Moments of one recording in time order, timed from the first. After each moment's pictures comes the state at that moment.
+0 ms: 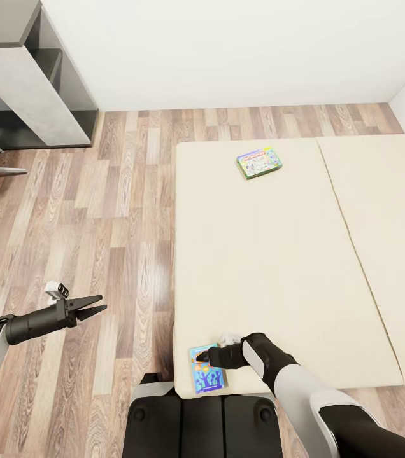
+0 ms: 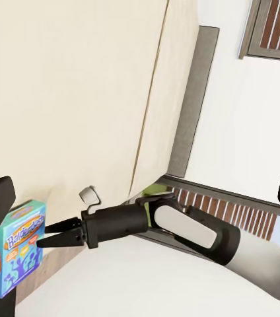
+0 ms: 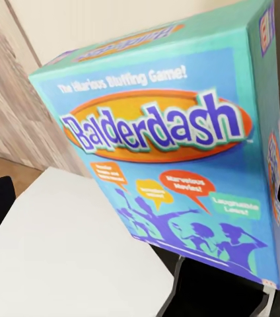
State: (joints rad) left arm -0.59 0.37 0.31 -1.04 0.23 1.03 -1.47; right arm -0.85 0.17 0.02 -0.25 -0.12 0.60 0.36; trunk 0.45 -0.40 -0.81
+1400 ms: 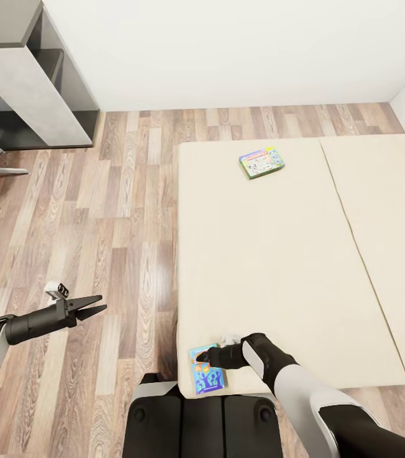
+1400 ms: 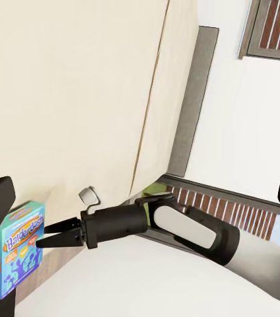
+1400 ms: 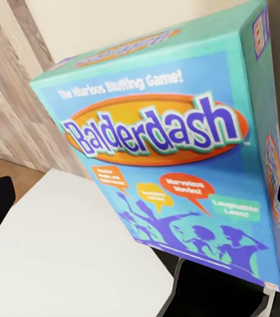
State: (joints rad) left arm -0.59 0.37 0.31 -1.04 0.23 1.03 -1.48; right arm -0.85 0.17 0.01 -0.25 -0.11 0.59 0.36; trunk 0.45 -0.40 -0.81
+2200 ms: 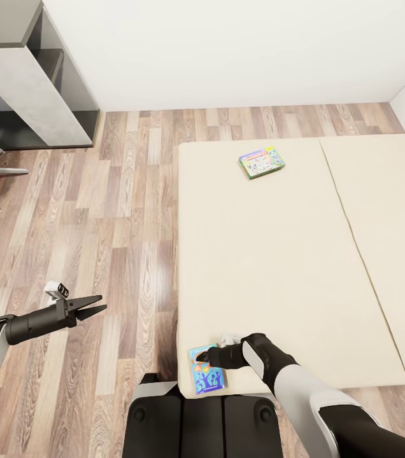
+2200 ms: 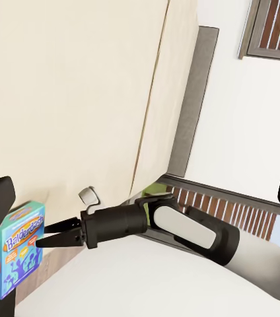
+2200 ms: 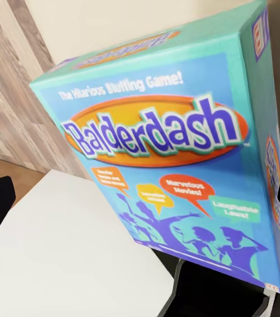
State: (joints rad) left arm -0.59 0.37 0.31 -1.04 0.23 1.03 -1.48; right arm -0.85 0.17 0.01 -0.24 -0.12 0.59 0.36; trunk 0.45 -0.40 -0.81
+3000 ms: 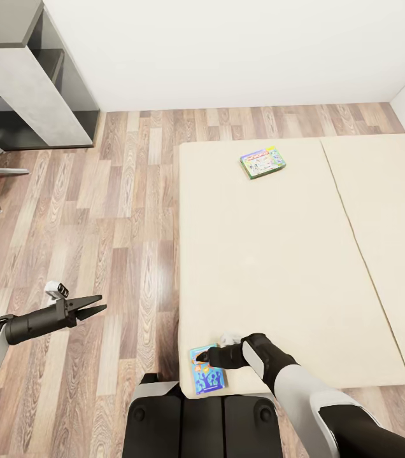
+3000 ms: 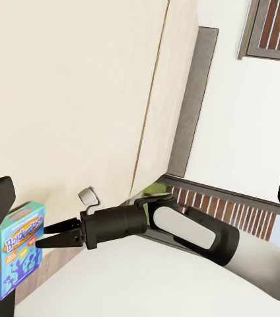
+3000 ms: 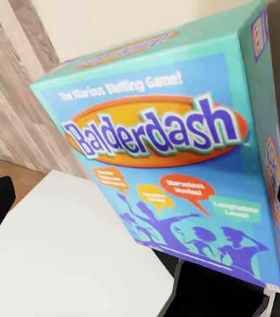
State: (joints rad) left arm -0.59 0.37 0.31 -1.04 0.23 1.03 -1.48; right arm -0.85 0.17 0.01 -0.24 -0.12 0.59 0.36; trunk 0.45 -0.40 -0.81
